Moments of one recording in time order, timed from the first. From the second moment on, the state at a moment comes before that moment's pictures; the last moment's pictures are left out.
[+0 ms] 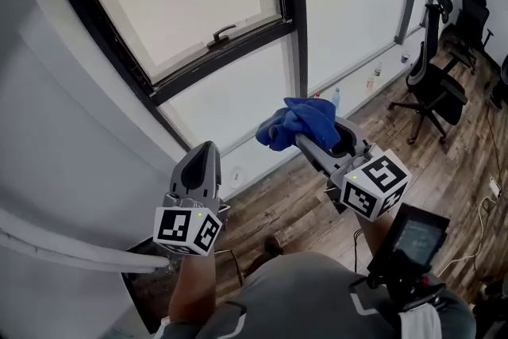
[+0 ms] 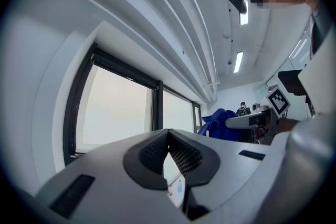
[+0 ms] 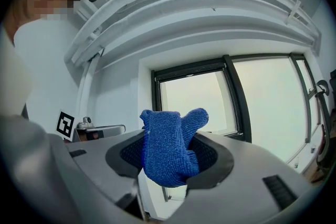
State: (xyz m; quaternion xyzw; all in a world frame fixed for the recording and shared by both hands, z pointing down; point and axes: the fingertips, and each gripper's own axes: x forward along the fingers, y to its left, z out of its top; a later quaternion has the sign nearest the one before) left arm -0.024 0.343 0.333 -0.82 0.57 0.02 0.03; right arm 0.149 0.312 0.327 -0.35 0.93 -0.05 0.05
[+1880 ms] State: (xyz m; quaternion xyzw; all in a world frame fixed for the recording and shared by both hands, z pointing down) left arm -0.031 -0.062 0.337 -0.81 0.58 0.02 0.01; right arm 0.114 -0.112 0.338 -0.32 0.94 -0.07 0.04
